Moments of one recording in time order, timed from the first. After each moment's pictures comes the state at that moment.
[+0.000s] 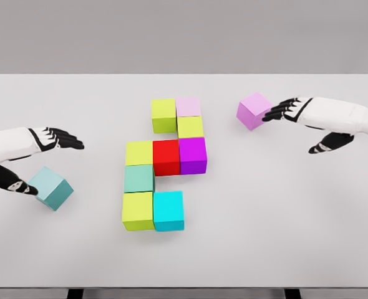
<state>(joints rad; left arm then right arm) -0.45 1.35 -0.73 -1.76 0.17 -0.61 -0.33 -0.55 -0.94 0.50 -1.53 0.12 -0.61 0.61</state>
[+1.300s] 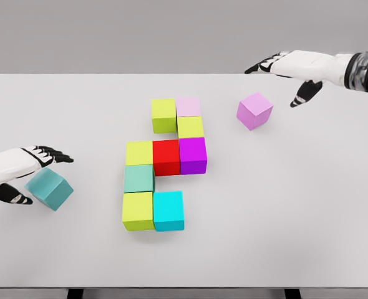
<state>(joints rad) -0.33 1.31 -0.78 -1.70 -0.13 -0.41 -0.12 -0.98 -0.79 0.85 -1.36 0.24 -0.31 0.61</state>
